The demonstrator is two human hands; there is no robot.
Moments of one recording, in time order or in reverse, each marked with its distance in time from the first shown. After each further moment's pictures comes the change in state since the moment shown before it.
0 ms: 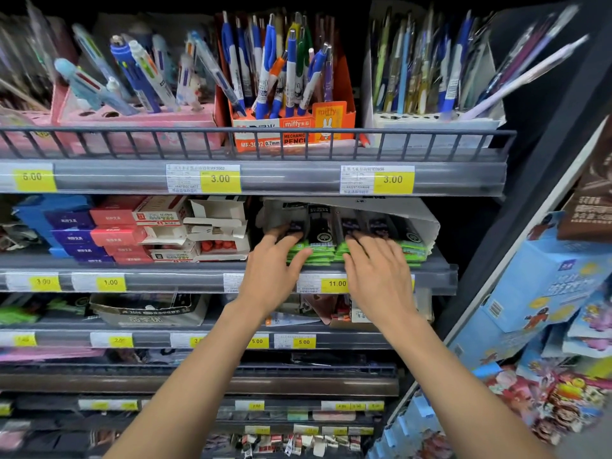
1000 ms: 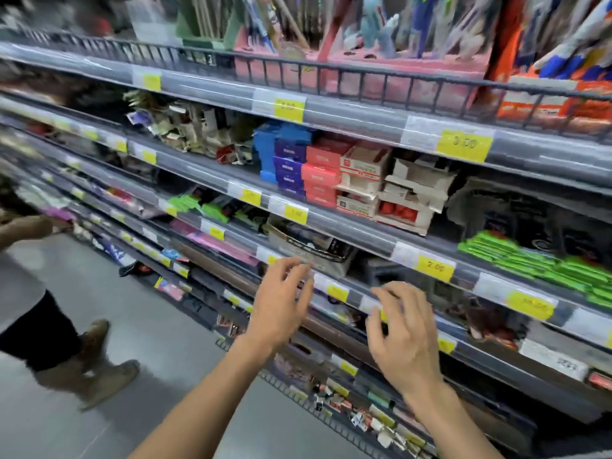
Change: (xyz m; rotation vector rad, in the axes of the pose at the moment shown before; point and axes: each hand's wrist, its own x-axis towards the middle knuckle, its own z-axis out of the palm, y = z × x) left_hand -0.181 -0.177 -0.068 0.162 0.260 -0.280; right_hand -0.078 -0.191 0.037 0.611 -0.060 -0.218
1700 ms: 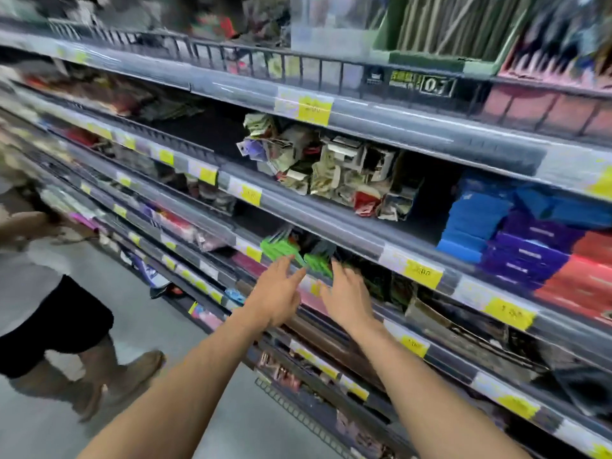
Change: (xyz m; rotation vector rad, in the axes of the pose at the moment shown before) left_hand 0.155 -0.374 -0.097 0.351 -0.452 -0.007; right_hand 0.202 -0.203 0.390 0.013 -0.649 0.323
